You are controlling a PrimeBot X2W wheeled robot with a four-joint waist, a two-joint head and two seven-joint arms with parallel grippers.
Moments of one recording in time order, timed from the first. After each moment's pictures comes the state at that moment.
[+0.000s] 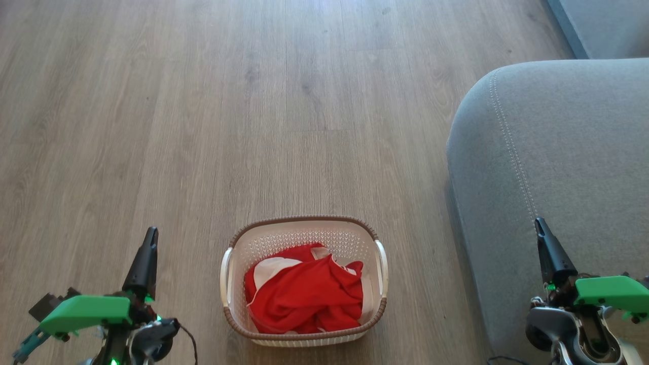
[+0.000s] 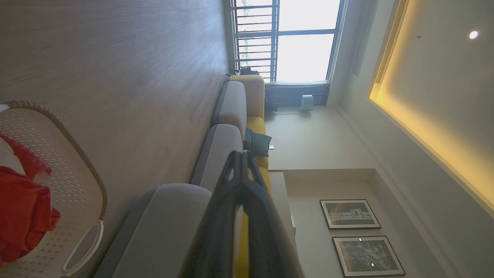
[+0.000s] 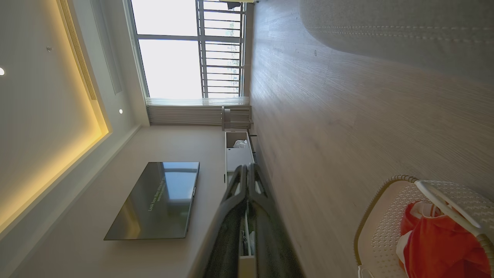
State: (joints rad) left arm -0.06 0.04 0.08 0.27 -1.61 -0.12 0.11; right arm -0.06 -0.05 -0.13 0.28 1.60 0.13 0.11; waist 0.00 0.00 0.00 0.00
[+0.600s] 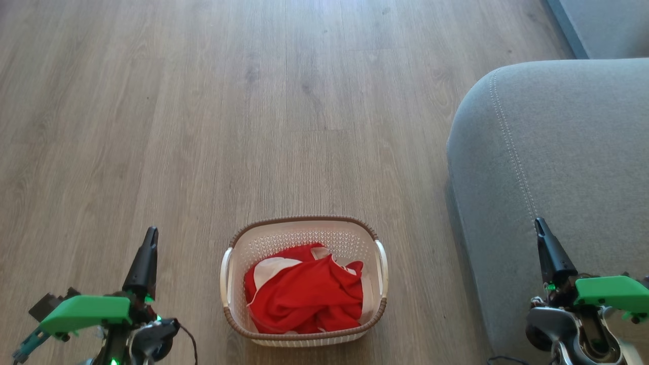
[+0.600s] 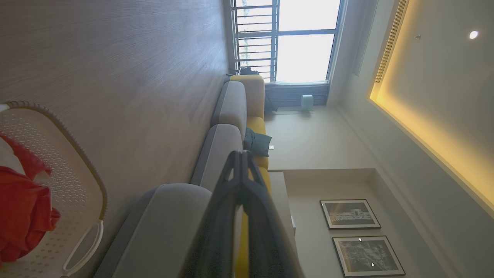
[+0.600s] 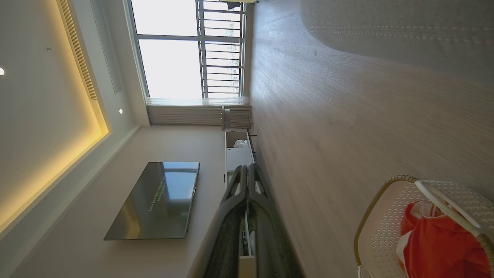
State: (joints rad) left arm -0.06 0.04 0.08 0.27 -1.61 -0.12 0.11; right arm -0.06 -0.05 -0.13 0.28 1.60 0.13 0.11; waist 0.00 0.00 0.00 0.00
